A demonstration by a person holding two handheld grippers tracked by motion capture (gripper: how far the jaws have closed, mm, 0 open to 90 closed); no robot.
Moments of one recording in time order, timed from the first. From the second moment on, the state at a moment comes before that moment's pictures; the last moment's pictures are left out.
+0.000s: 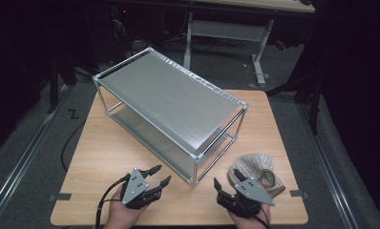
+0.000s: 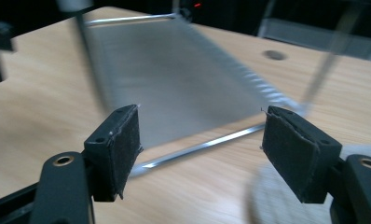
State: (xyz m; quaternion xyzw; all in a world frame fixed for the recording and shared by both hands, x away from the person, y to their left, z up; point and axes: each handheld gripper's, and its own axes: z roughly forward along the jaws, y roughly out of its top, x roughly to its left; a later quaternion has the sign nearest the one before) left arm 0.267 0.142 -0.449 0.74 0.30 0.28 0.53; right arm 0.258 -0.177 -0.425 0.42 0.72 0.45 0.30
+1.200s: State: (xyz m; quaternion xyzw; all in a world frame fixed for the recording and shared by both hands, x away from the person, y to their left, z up) left arm 0.275 0.198 -0.458 0.71 0.39 0.31 0.50; right arm 0.268 -0.216 -0.428 0.44 0.70 0.45 0.33
